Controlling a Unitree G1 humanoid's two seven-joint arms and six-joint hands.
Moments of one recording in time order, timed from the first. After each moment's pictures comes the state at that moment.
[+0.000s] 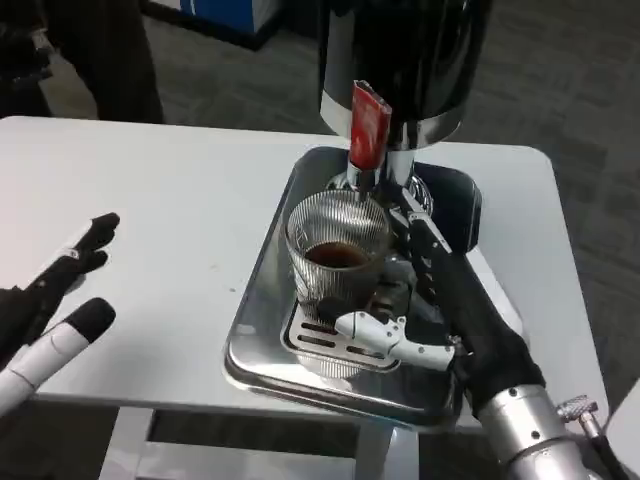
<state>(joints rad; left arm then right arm) 0.04 0.60 0.38 -0.11 -0.12 -0.25 -0.50 -0.30 -0.07 0.13 0.08 -0.21 -0.20 0.02</state>
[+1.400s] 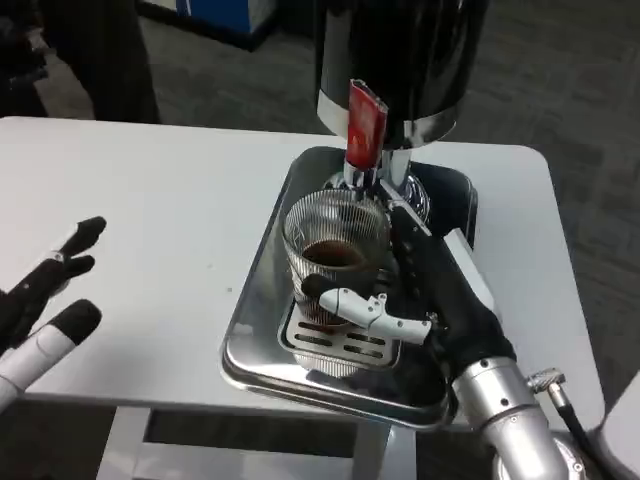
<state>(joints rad) 0.07 0.60 0.41 -0.13 -0.12 -0.24 -0.50 -0.45 -0.04 0.13 0.31 -0.21 -0.26 -0.02</state>
